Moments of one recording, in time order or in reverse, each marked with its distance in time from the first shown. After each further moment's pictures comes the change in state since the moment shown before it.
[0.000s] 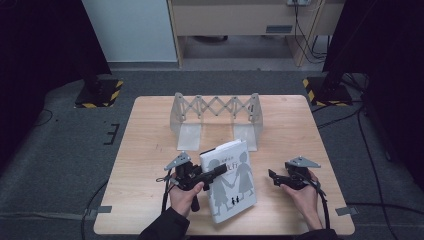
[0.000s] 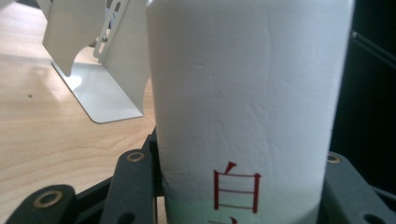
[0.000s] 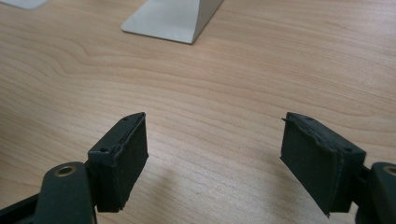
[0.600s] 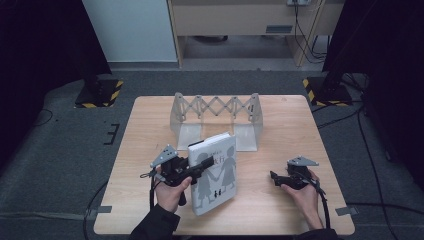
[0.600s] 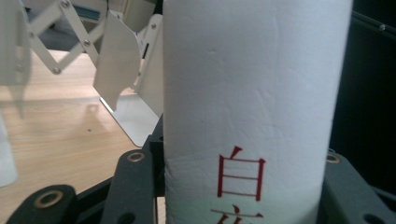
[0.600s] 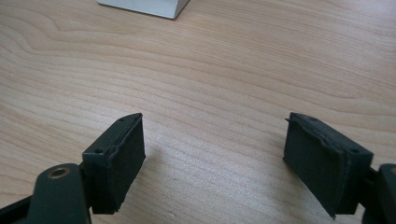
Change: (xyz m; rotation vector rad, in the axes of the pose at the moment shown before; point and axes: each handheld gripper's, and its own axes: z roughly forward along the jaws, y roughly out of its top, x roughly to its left) left arm -0.005 0.033 -0.035 -0.041 0.113 0.111; right arm -0.005 -0.001 0.005 0.068 -0.040 -0.018
